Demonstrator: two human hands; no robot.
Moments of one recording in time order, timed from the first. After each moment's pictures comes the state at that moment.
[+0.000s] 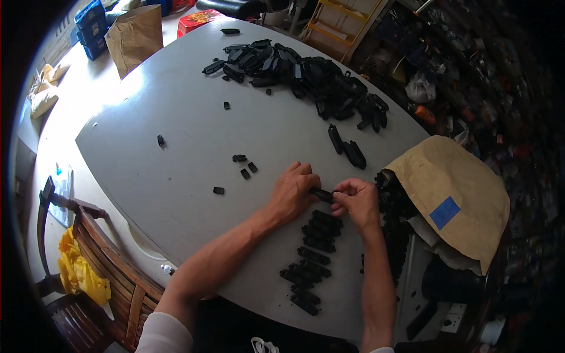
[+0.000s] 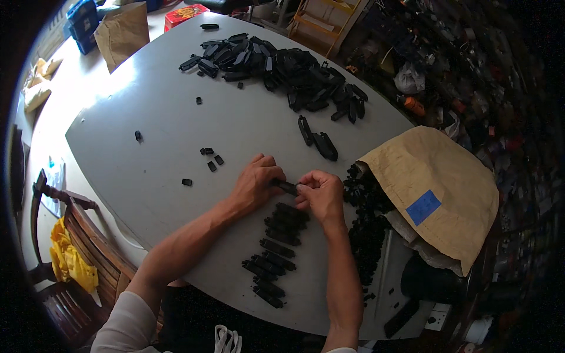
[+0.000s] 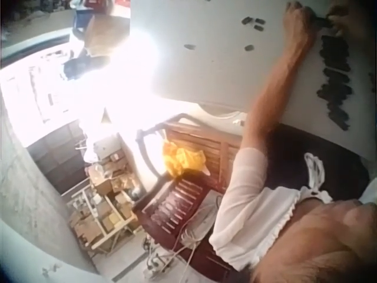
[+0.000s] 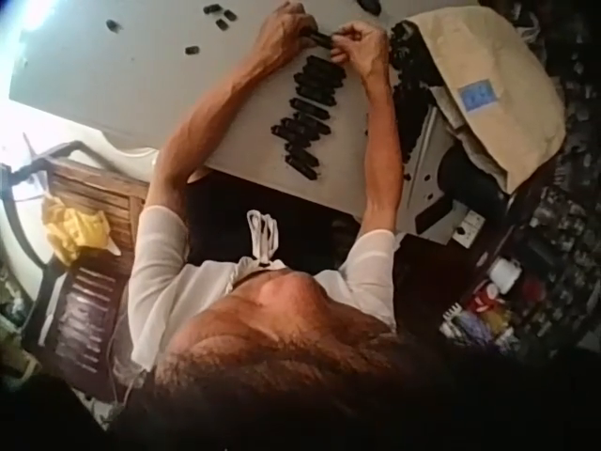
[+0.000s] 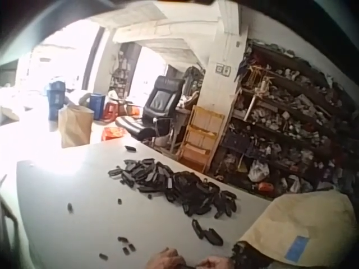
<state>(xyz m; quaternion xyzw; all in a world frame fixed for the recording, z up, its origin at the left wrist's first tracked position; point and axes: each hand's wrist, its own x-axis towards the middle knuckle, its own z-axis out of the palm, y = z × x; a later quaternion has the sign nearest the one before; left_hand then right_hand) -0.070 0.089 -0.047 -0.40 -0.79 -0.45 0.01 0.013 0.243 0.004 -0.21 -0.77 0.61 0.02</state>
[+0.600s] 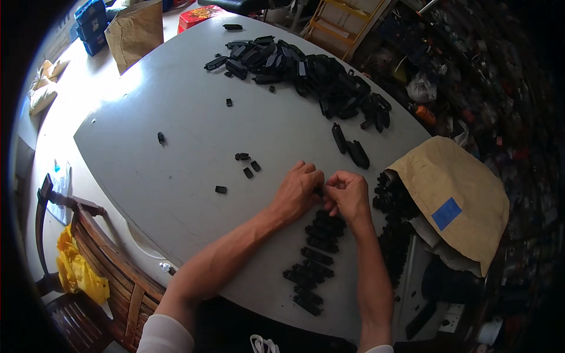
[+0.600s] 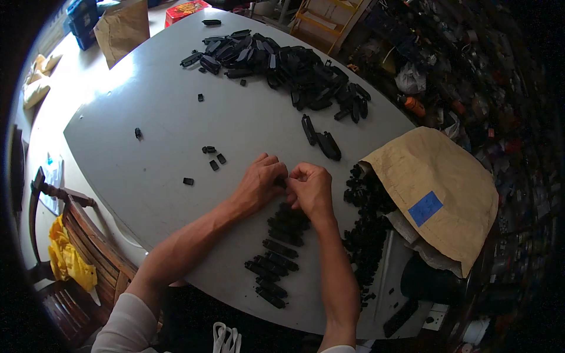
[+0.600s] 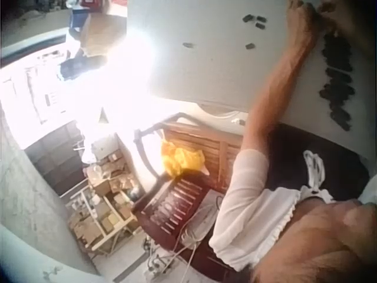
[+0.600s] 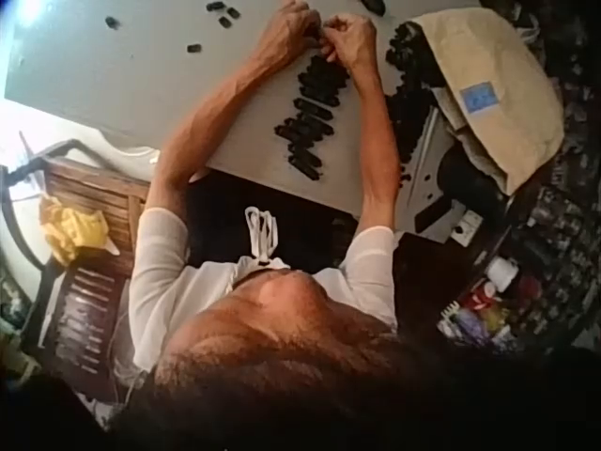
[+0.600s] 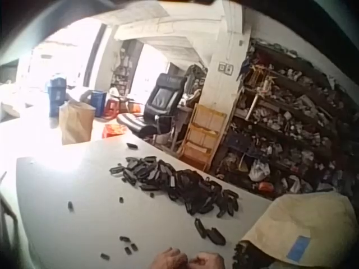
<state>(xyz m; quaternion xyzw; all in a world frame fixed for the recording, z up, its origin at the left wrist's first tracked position) -0.073 0.091 -0.055 -0.41 -0.76 -0.50 0.02 -0.008 0.218 0.005 -0.23 -0.79 0.57 -0.01</state>
